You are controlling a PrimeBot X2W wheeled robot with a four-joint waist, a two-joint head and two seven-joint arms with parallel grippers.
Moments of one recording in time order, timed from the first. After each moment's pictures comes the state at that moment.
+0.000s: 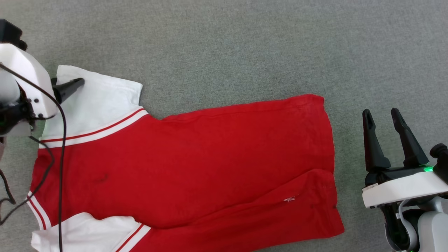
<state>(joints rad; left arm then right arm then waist) -0.93 0.73 -0.57 0.59 -1.06 -0.11 0.68 -0.14 -0.05 -0.06 -0.09 0.28 0.13 -0.05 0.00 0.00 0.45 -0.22</state>
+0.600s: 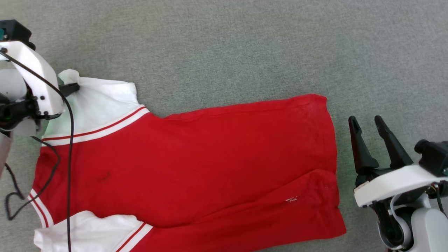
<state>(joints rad) -0.98 0.70 -0.61 0.67 -1.09 -0.12 0.77 -0.17 -0.05 -0.04 -0.02 0.33 0.13 0.02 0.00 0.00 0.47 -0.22</state>
